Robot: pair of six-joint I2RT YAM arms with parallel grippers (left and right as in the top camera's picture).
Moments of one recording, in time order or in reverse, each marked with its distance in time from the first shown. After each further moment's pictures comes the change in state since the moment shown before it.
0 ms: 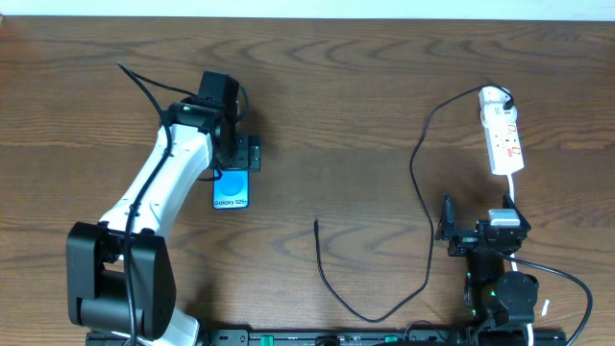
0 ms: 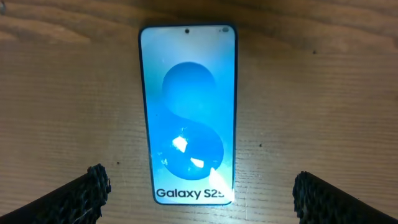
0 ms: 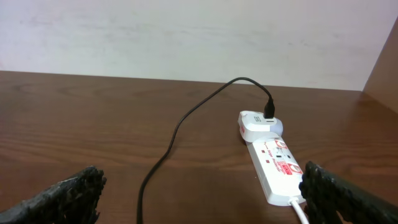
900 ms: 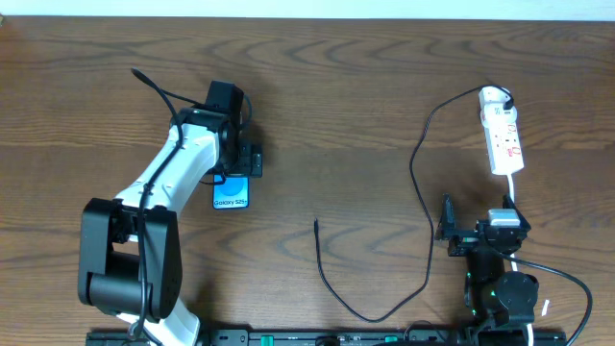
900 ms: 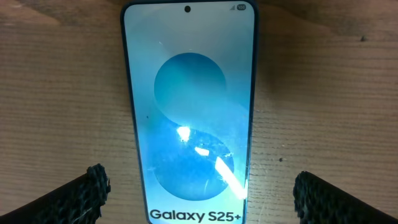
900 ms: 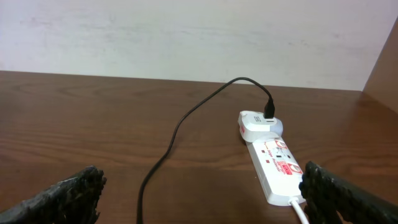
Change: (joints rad) left arm 0.000 0.082 -0.041 0.060 -0.011 -0.005; right arm 0.000 0.000 0.000 0.000 0.000 0.000
